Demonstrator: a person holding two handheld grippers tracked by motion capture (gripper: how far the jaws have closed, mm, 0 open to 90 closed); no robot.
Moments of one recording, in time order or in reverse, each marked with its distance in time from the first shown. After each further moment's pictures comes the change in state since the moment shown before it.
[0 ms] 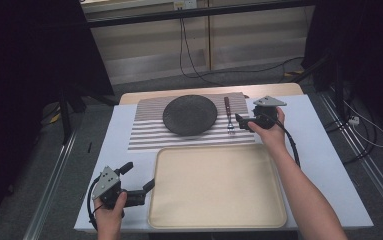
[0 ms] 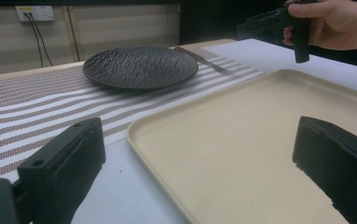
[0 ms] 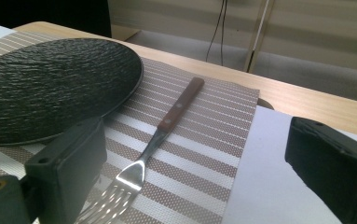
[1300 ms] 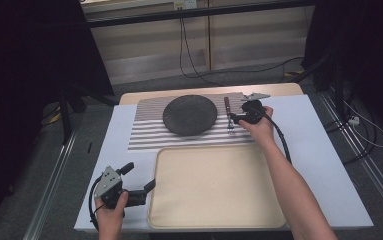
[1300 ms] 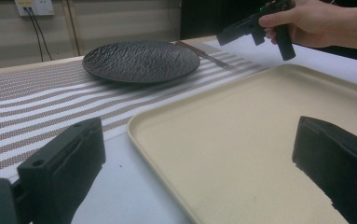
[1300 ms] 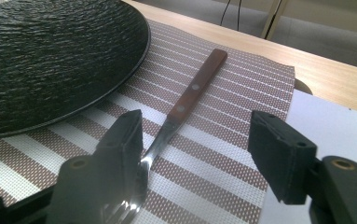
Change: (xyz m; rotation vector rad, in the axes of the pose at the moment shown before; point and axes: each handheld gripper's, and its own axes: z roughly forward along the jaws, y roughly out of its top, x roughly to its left) left arm 0.001 -0.003 0.003 0.020 0.006 0.001; right arm 0.005 0.005 0.044 0.169 0.047 -0.024
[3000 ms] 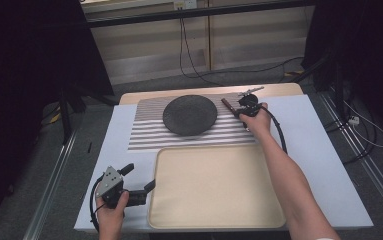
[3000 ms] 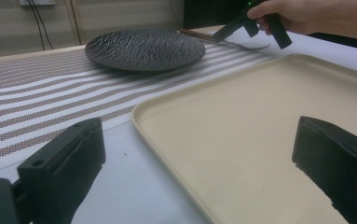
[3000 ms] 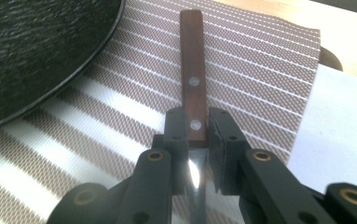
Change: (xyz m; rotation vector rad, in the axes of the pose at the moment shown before) left arm 0.004 -0.006 0.004 0.029 0.011 -0.003; right arm -0.019 0.010 0.035 0.176 0.045 0.033
